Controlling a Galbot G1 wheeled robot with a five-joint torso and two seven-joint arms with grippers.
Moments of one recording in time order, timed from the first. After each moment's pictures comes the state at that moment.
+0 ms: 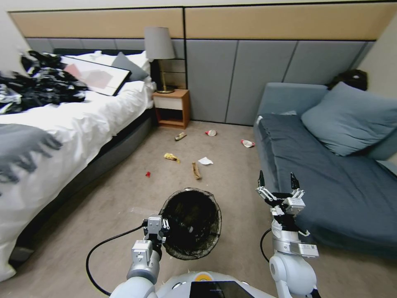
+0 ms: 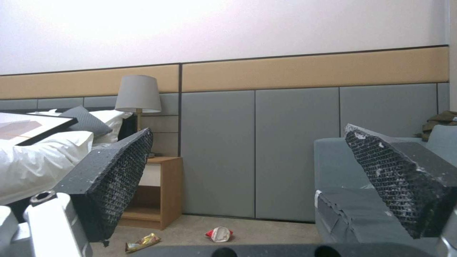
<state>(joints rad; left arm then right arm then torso) 1.88 -1.40 -0.25 -2.49 0.01 0.45 -0.30 -1.69 1.61 0.63 2.28 0.04 0.40 -0.03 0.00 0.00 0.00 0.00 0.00</state>
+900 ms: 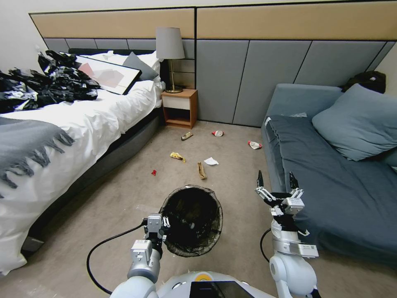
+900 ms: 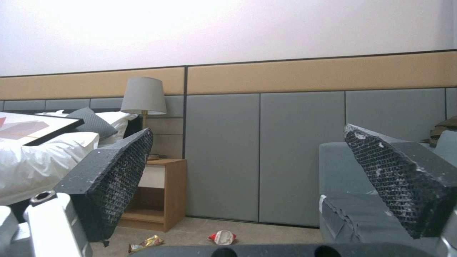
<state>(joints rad) 1.87 -1.41 -0.25 -2.50 0.00 0.44 -0.29 -1.69 1.61 0.63 2.28 0.04 0.41 -0.05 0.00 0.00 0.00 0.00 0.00</state>
